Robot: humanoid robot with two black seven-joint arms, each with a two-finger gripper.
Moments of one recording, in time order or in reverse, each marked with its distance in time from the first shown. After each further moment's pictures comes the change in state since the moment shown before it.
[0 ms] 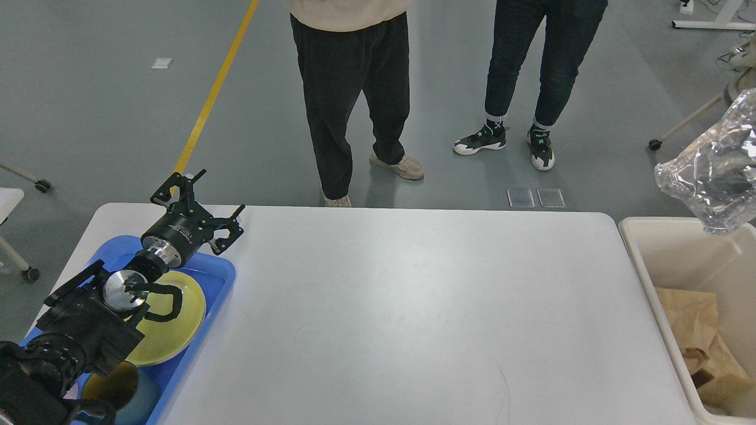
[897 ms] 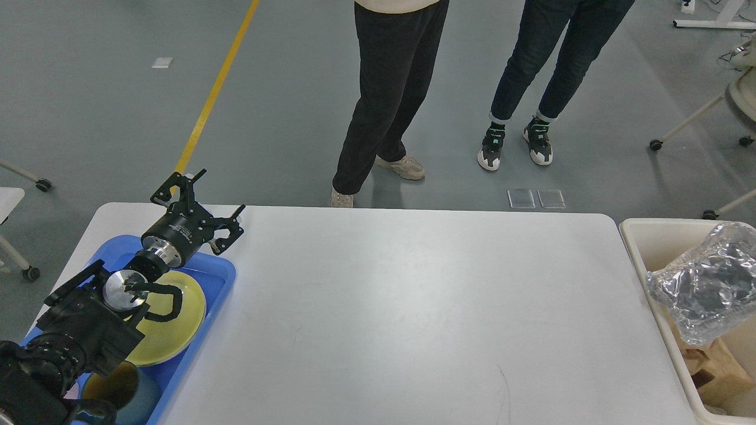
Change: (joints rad) left arm 0.000 0.000 0.000 0.000 0.000 0.000 0.000; right arm -0.424 0.043 0.238 -0.105 0.005 -0.071 -0.002
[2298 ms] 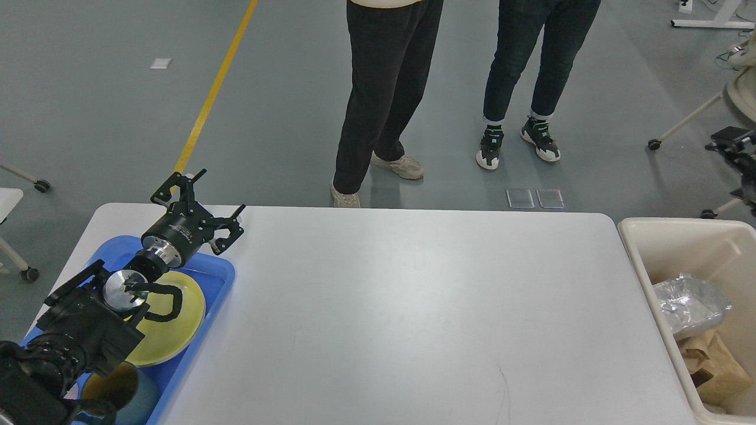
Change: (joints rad) left arm 0.000 0.000 0.000 0.000 0.000 0.000 0.000; right arm 0.245 0.054 0.380 0.040 -0.003 0.019 -0.002
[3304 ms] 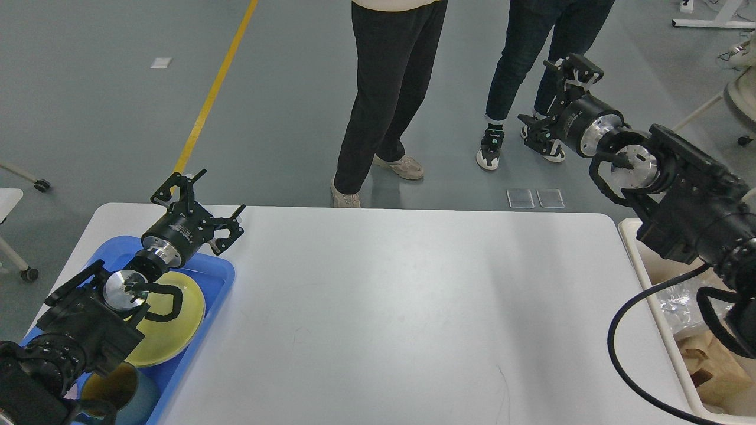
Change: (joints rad) left arm 0.000 0.000 0.000 0.000 0.000 0.000 0.000; right arm -0.120 0.413 1.001 -0.020 0.017 0.017 0.003
